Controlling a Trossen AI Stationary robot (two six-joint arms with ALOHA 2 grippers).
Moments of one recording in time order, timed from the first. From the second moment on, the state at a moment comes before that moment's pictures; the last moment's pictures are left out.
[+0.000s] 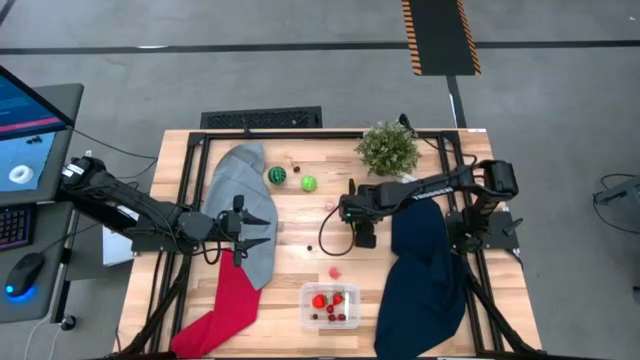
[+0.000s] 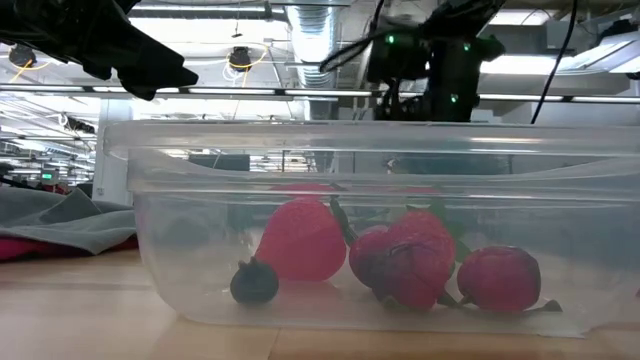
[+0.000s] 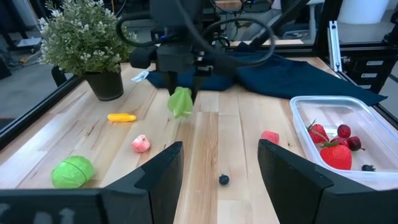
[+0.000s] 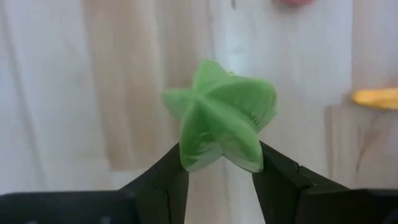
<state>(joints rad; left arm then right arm) -0.40 0.80 0.29 0.26 -0.45 -0.09 0.00 1.76 1.09 -0.68 0.08 0.02</state>
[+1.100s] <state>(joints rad) -0.40 0.80 0.29 0.26 -0.45 -0.10 0.54 1.75 1.32 -0.52 0.08 0.57</state>
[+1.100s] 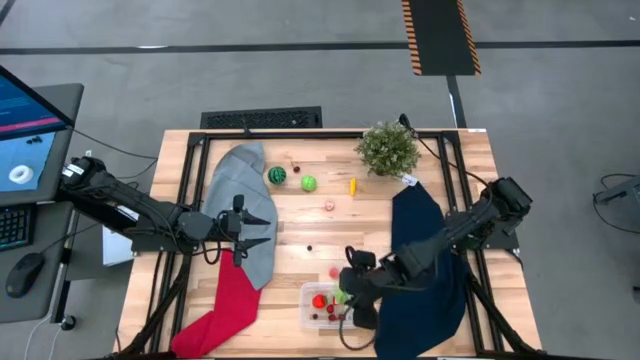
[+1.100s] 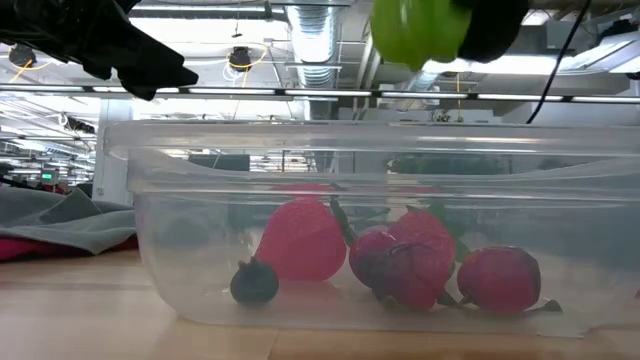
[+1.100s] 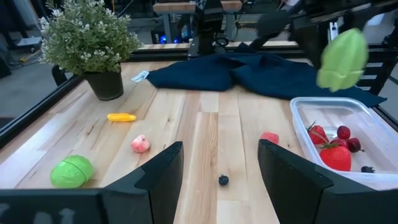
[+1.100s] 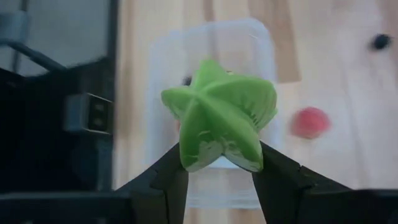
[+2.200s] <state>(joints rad) -0.40 0.82 0.29 0.34 -0.46 -0.09 0.48 1.84 1.32 -0.48 0.12 0.50</state>
